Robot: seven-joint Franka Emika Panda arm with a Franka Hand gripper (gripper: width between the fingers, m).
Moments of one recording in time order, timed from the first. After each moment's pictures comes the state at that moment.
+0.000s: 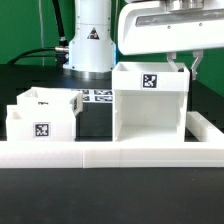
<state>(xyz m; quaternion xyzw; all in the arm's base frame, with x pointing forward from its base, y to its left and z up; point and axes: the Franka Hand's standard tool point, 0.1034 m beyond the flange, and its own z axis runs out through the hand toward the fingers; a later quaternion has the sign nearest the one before) 0.581 0.108 0.105 -0.98 0.18 -0.05 0.07</state>
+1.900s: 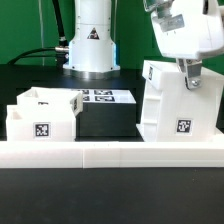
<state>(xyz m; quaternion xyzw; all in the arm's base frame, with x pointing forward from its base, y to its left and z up) 0.629 0.101 0.102 -0.69 0.71 0.03 0.15</state>
